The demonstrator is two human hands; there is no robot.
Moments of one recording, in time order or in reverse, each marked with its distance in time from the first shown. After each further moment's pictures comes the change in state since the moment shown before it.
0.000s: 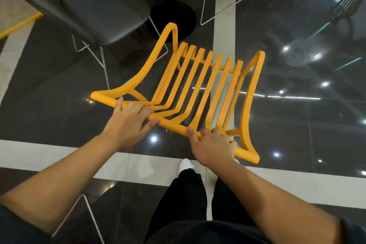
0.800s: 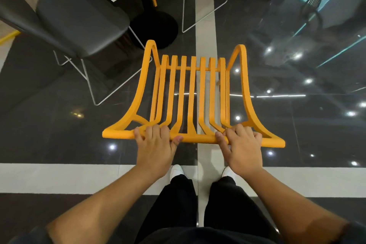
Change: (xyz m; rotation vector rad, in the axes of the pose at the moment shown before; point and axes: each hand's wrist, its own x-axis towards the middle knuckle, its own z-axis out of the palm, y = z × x) left_hand -0.002 0.155 0.041 0.057 0.105 -0.183; right_hand 0.017 0.155 -0.008 -0.082 0.616 -0.257
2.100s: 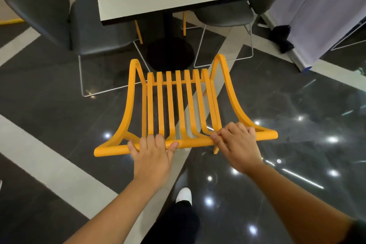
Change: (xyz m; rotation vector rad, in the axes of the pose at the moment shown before) left_hand 0.232 0.334 -0.013 -0.081 0.229 -0.585; right_hand 0.367 0.300 -0.079 -0.003 -0.110 -0.654
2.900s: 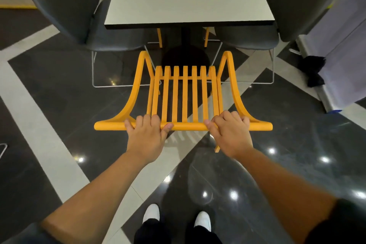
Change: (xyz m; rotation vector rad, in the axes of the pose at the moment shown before) left_hand 0.148 0.129 -0.002 -0.008 -0.058 -0.198; right_hand 0.177 0.137 -0.033 0.004 -0.082 -0.201
